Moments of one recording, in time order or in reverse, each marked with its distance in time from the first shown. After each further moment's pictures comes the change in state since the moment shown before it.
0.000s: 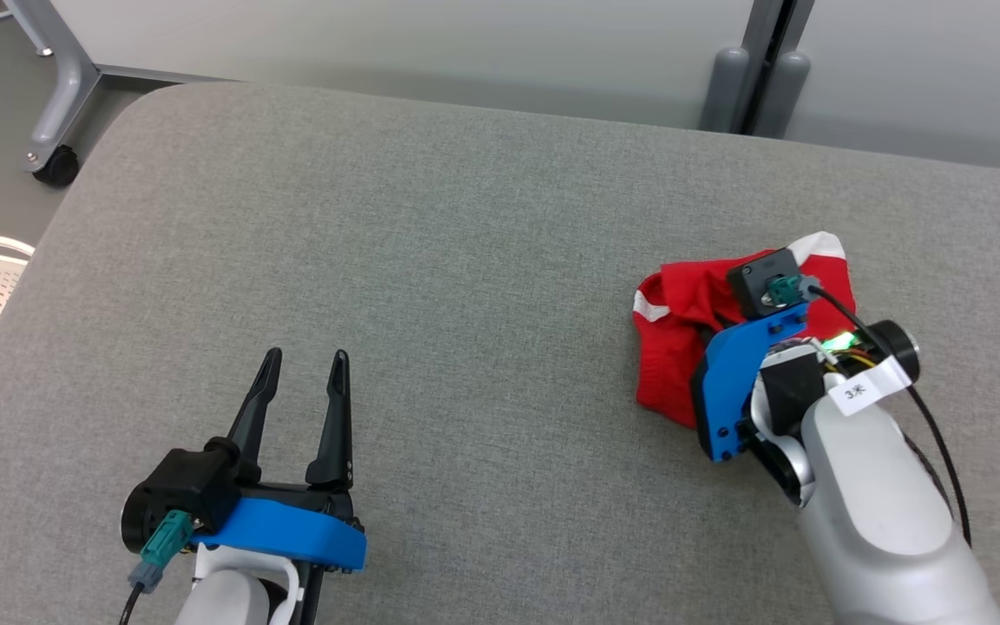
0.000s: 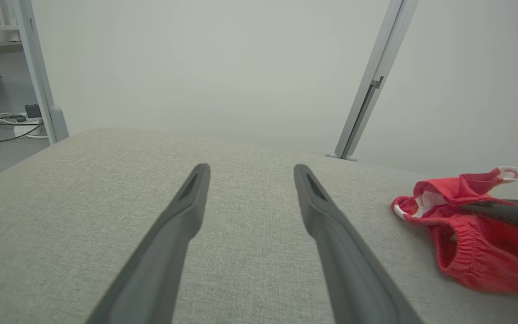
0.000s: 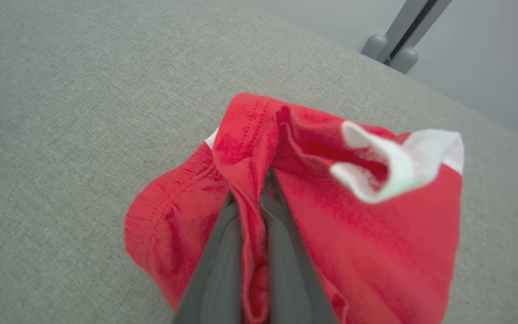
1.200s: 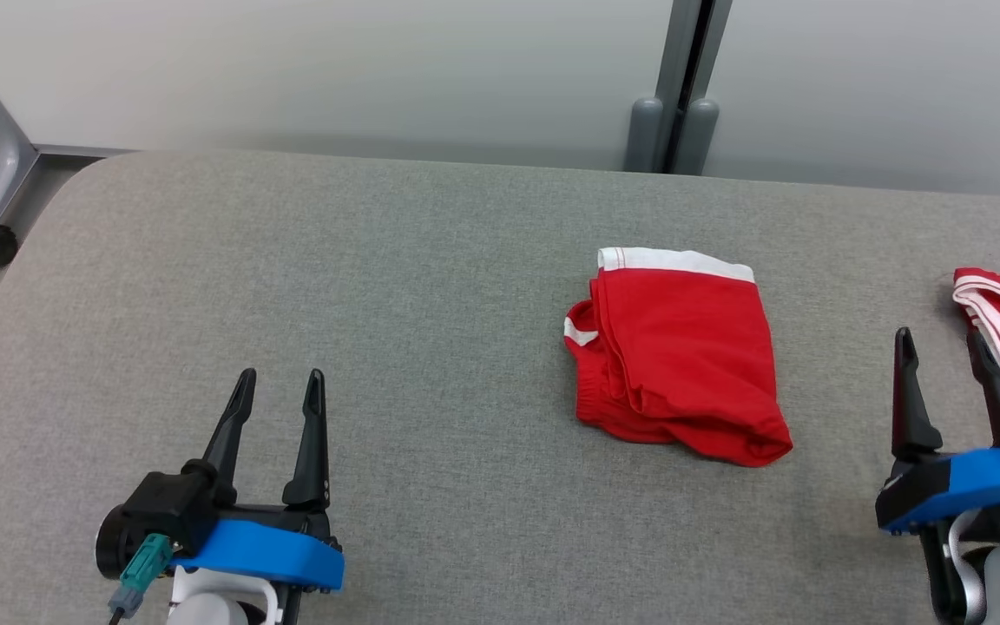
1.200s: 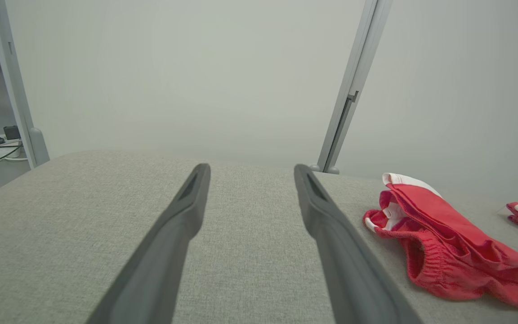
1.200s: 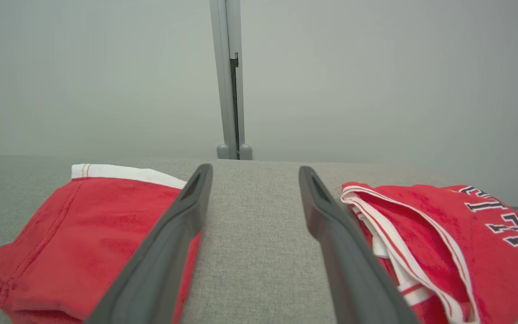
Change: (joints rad) left arm 0.038 0.013 0.033 -0.018 0.016 0.000 0.000; right arm 0.336 -0.015 -0.363 -0.287 0.067 0.000 -0.483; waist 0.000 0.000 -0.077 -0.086
